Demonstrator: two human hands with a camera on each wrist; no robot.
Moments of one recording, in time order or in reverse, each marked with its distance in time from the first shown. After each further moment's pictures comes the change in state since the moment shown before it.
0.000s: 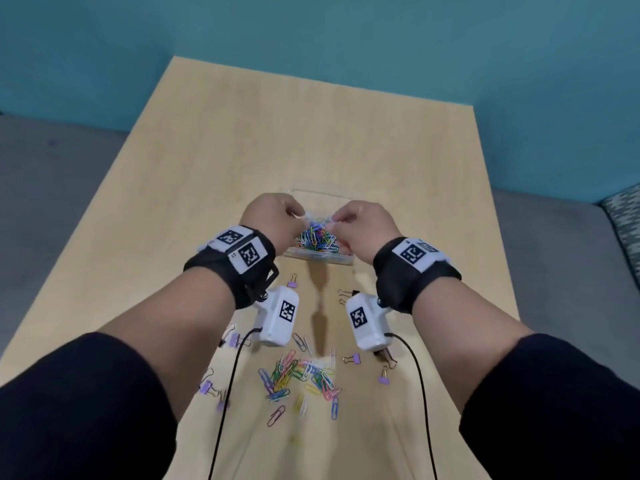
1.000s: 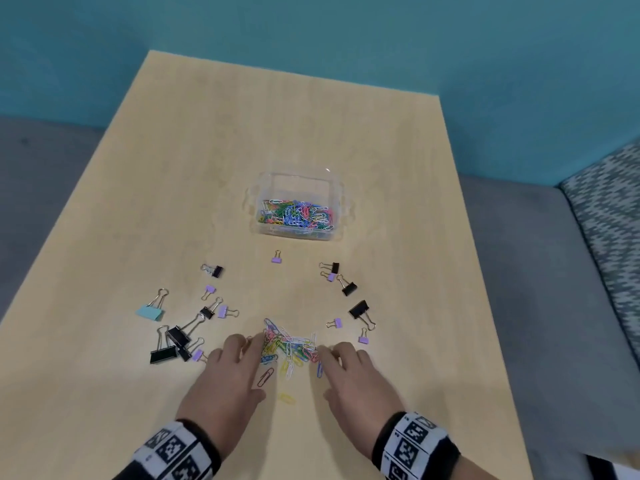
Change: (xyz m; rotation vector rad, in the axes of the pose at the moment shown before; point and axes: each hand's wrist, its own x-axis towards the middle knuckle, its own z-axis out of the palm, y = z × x) left_hand -0.226 -0.121 0.041 0.611 -0.267 0.125; right_hand -0.222 0.129 0.071 -0.731 -0.250 -0.262
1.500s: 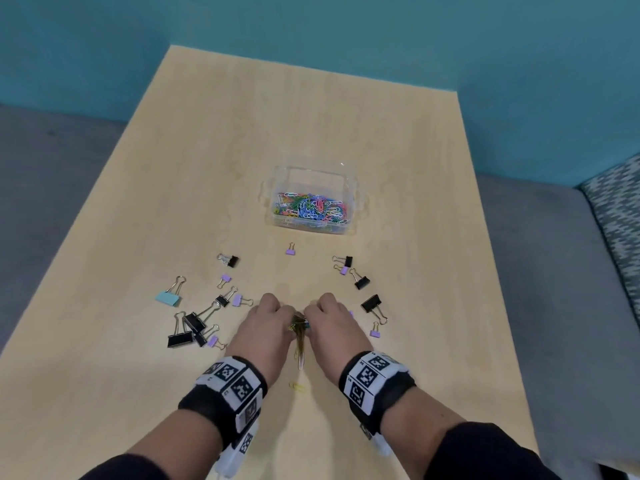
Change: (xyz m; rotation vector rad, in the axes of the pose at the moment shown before) left_hand 0.057 0.014 0.002 -0.098 0.124 -0.002; right_hand 0.076 -0.019 -0.002 0.077 0.110 0.005
